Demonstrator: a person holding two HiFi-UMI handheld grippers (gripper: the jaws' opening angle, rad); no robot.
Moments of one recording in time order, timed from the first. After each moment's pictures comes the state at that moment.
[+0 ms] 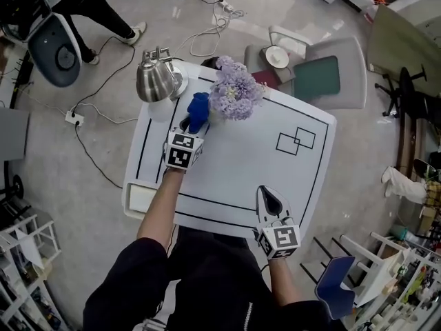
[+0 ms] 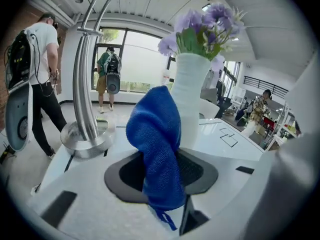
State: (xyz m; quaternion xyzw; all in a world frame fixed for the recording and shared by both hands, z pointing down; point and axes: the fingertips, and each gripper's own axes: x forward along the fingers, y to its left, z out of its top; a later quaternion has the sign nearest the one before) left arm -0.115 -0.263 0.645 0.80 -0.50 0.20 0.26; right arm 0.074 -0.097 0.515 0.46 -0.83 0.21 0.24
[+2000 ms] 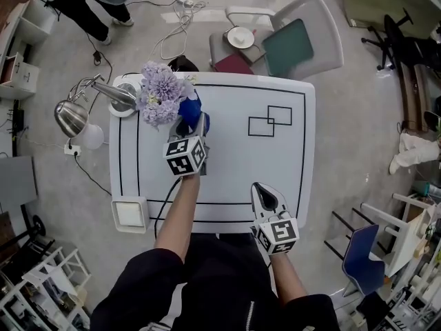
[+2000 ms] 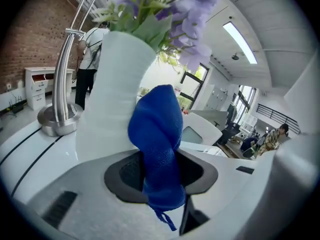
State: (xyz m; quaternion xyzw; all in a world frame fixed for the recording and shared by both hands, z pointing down) left arm 0.010 -0.287 0.614 0.76 -0.56 0.08 0.32; right arm 0.169 -0.081 0.544 0.51 -0.79 0.27 0.20
